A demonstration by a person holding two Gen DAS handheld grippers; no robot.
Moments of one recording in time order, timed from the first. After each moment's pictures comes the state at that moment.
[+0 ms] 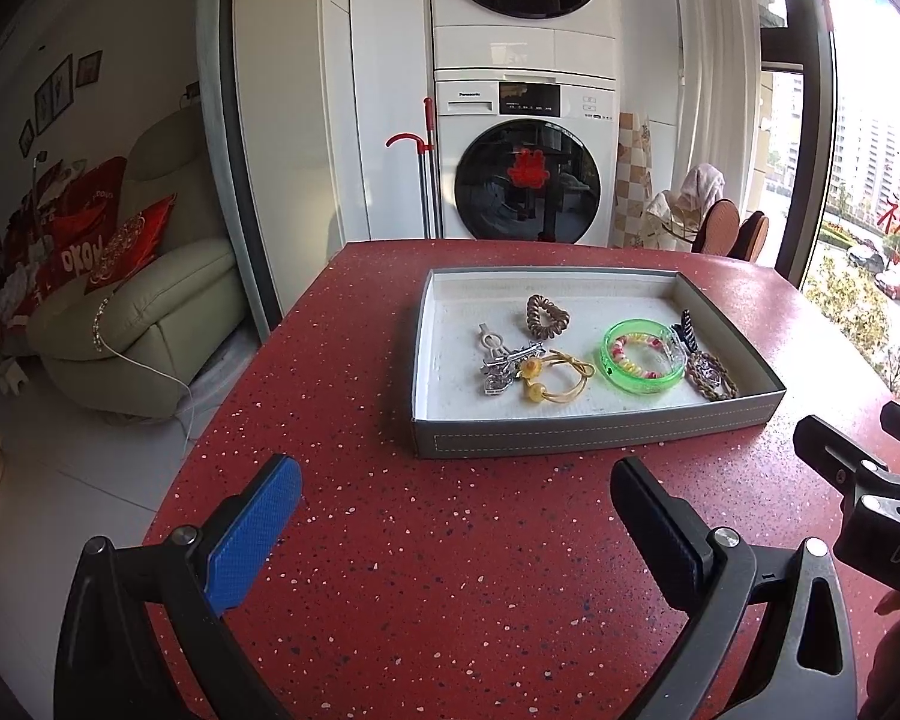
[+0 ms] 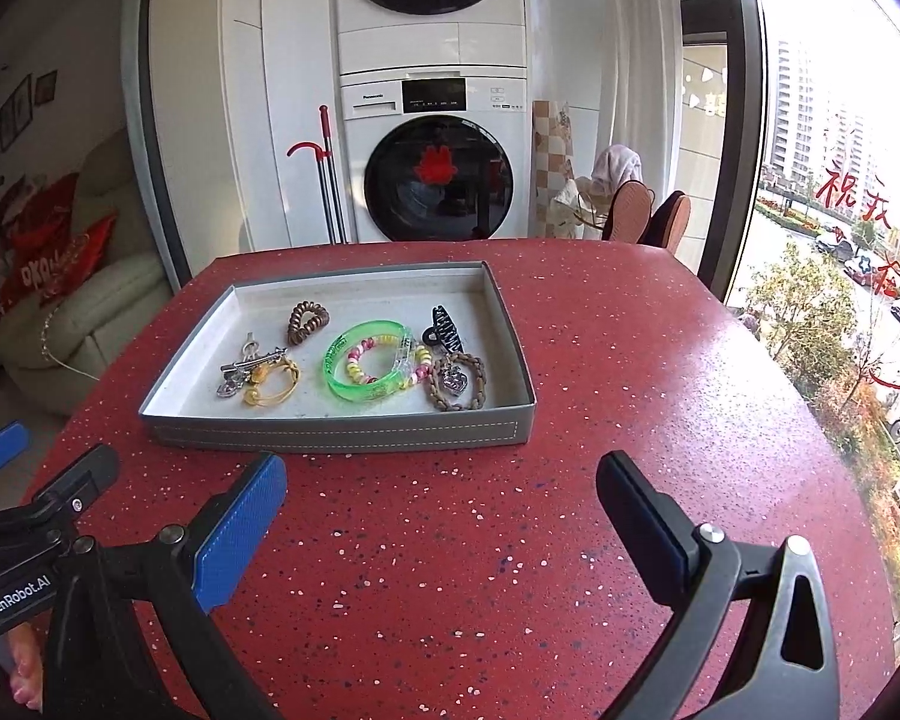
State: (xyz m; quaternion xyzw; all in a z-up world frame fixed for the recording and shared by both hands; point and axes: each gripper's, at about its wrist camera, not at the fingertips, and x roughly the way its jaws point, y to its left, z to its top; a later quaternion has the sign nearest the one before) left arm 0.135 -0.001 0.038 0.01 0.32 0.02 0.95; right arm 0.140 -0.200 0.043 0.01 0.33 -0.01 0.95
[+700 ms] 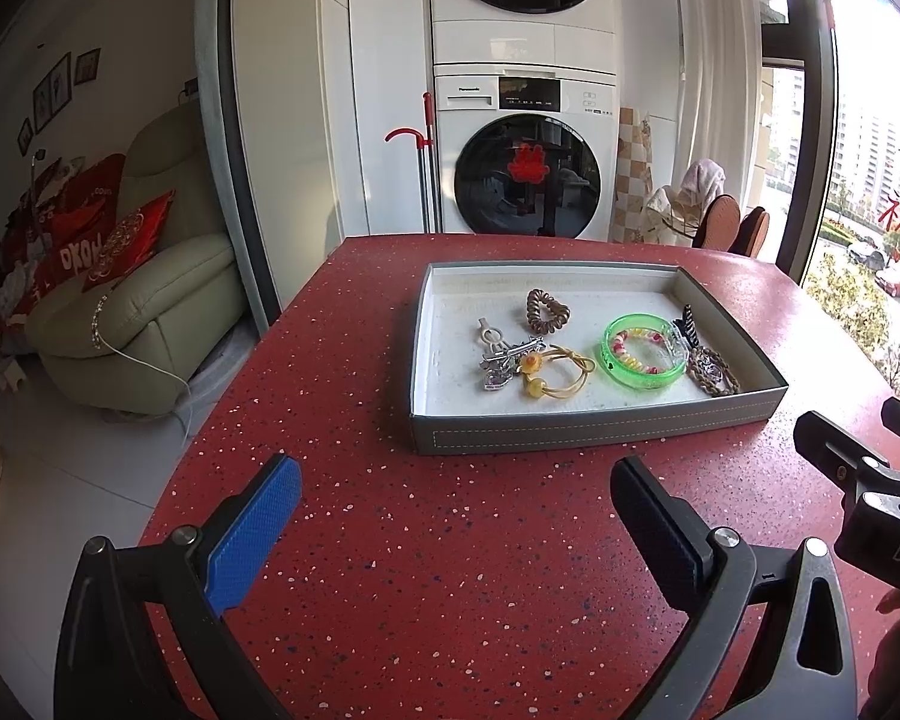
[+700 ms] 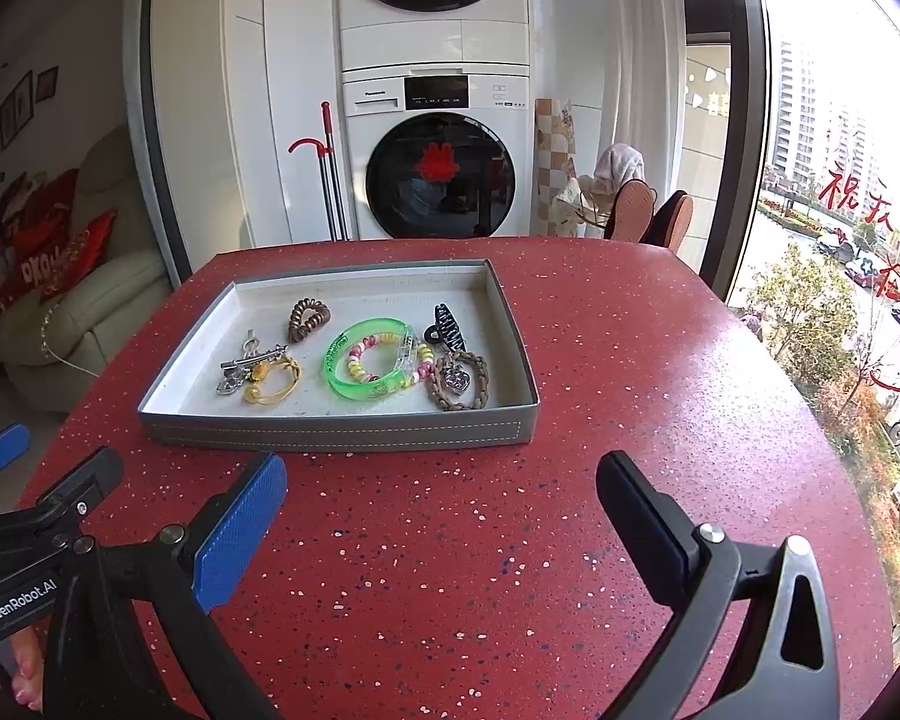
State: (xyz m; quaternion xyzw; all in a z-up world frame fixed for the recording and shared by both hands) left arm 0.137 -0.003 0.034 0.01 0.33 0.02 0.94; right arm 0.142 -0.201 0.043 0.01 0.33 -0.01 0.94
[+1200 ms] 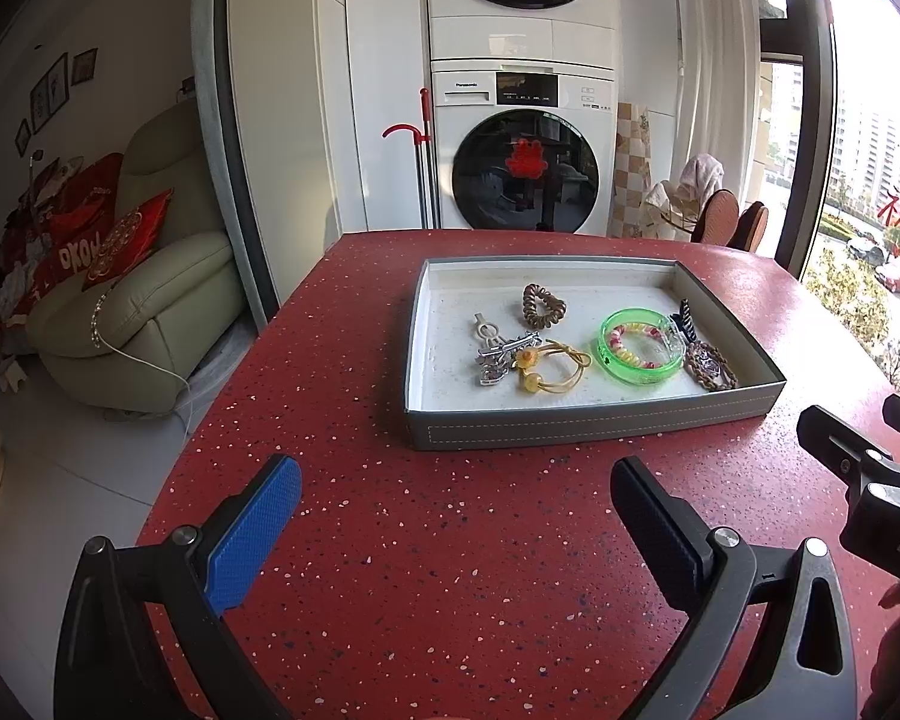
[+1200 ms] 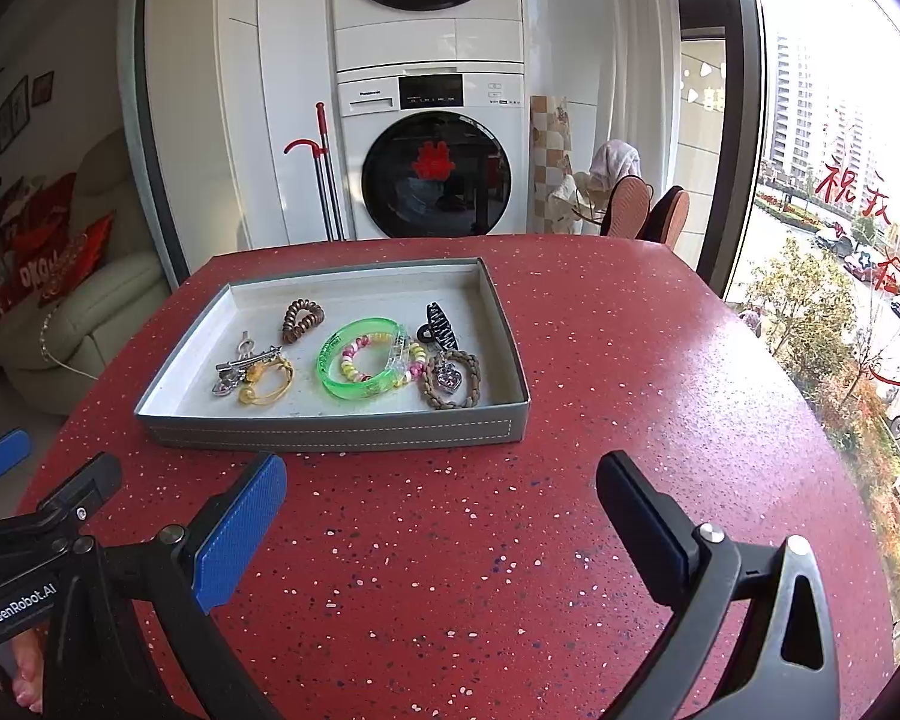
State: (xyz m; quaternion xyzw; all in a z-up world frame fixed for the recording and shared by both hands) left arm 0.135 -0.002 0.034 0.01 0.33 0.02 0.94; right arm 0.142 -0.208 0.042 0.02 0.33 -0.01 0.94
